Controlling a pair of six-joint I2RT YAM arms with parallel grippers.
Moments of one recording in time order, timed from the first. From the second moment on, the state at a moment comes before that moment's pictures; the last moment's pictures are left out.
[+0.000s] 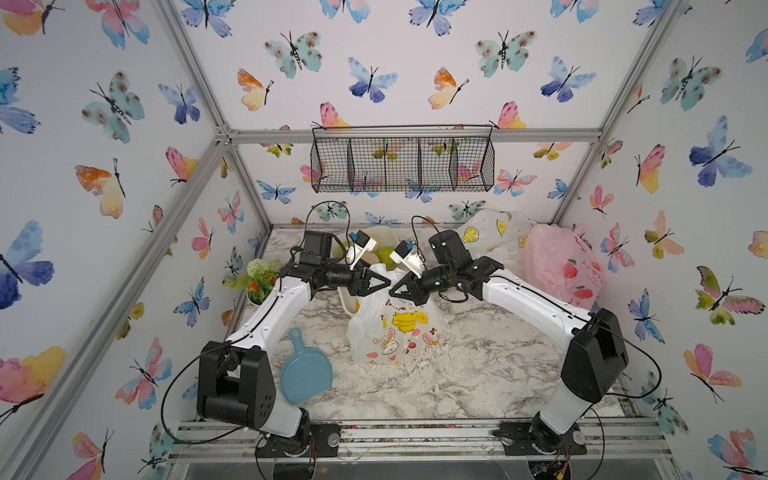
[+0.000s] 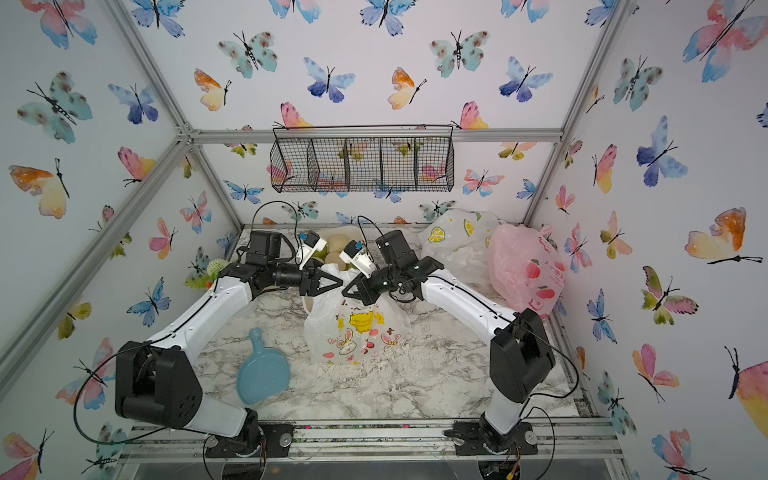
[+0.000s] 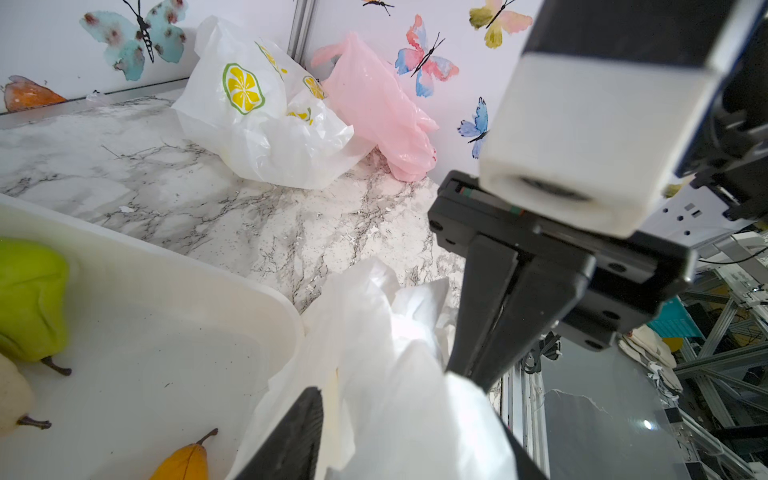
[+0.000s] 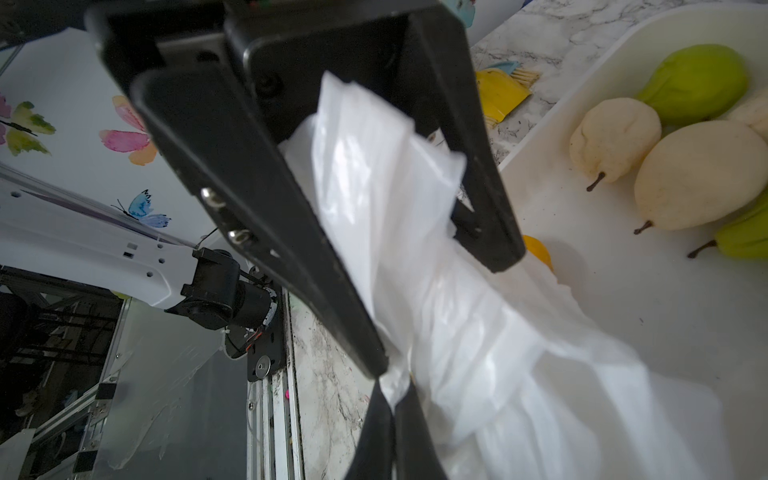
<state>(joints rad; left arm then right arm) -0.23 1.48 1.19 -0.45 1.07 0.17 0.73 1.71 1.45 -0.47 -0.72 0.00</state>
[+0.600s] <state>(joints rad) -0.27 1.43 1.17 -0.46 1.01 0.25 0.73 1.60 1.46 -0.60 -0.63 -0.04</state>
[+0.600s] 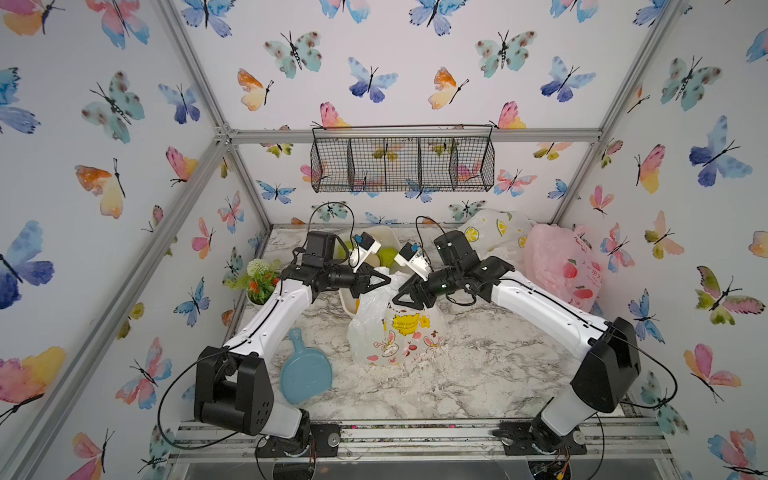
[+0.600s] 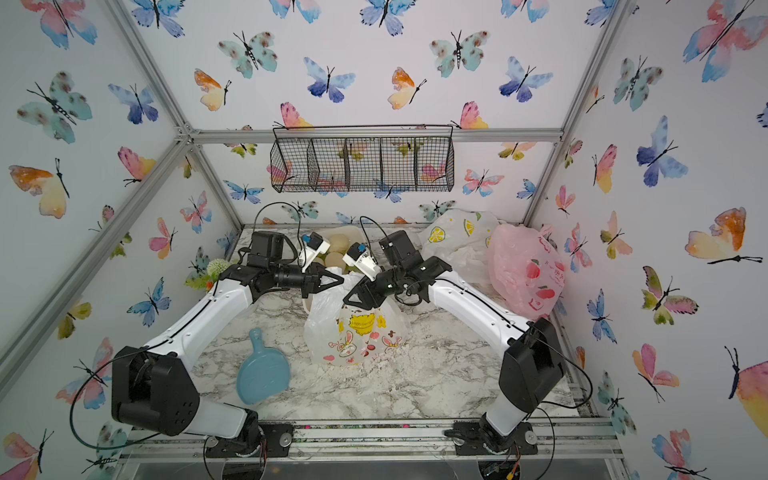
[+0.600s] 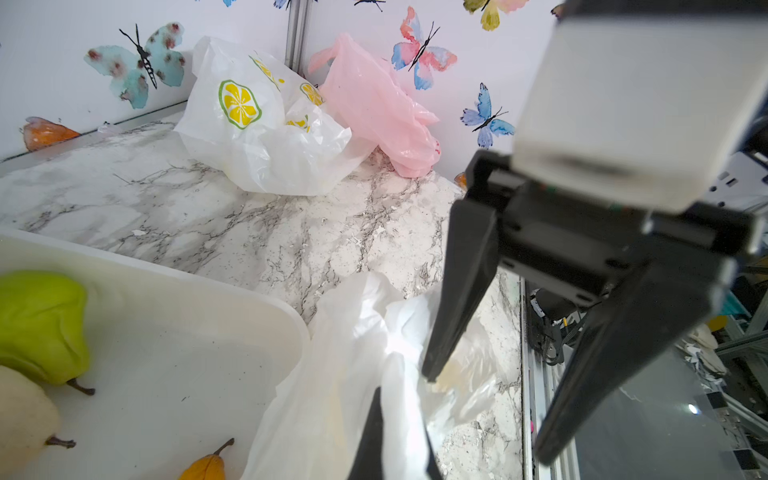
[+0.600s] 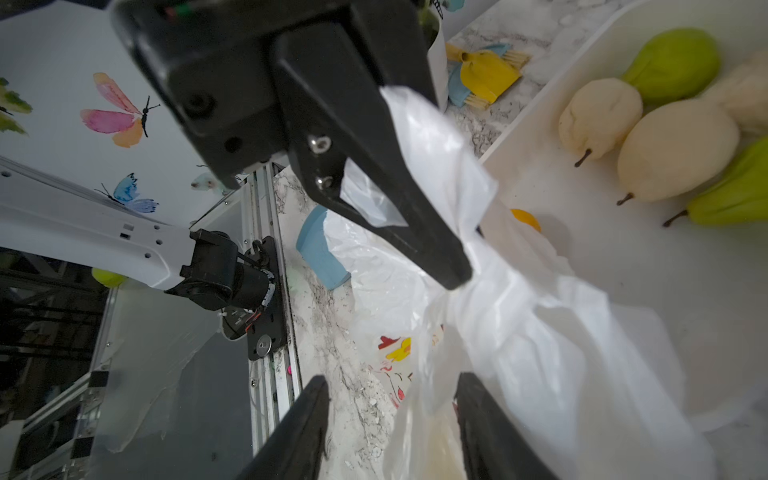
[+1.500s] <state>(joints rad) -0.34 1.37 1.16 -0.44 0.89 0.30 0.73 1.76 1.77 -0.87 -0.48 -0.24</state>
